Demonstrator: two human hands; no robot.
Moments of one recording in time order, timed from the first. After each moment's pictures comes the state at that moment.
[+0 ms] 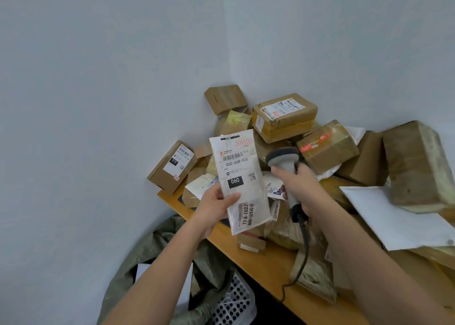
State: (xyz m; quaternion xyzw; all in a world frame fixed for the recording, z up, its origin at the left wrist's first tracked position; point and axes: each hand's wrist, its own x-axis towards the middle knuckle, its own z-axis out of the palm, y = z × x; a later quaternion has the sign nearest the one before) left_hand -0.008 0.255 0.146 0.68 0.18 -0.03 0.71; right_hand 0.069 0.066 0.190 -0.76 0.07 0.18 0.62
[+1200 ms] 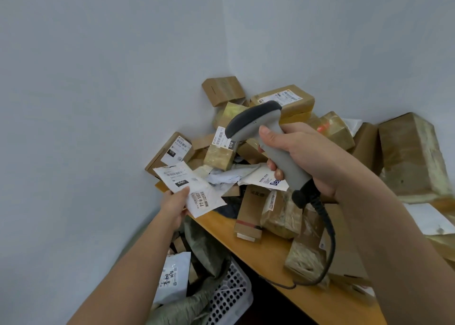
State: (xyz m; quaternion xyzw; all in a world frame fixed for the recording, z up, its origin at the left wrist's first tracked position) left_hand -0.019 0.321 0.107 0.56 0.45 0.10 0.69; right_hand 0.012 0.055 0.306 -0.73 -0.14 0.25 0.63
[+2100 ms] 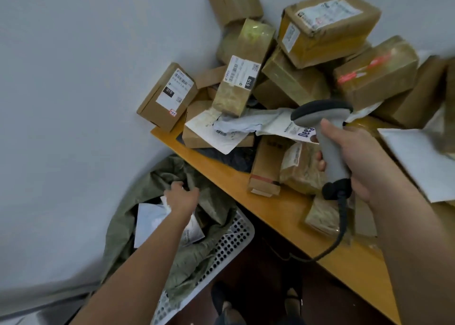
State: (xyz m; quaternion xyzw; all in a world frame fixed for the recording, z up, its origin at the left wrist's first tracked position) left_hand -0.057 0.357 -0.034 0.75 0.51 -0.06 0.42; right_hand 0.034 0.080 0.174 -0.70 0.15 0.22 0.66
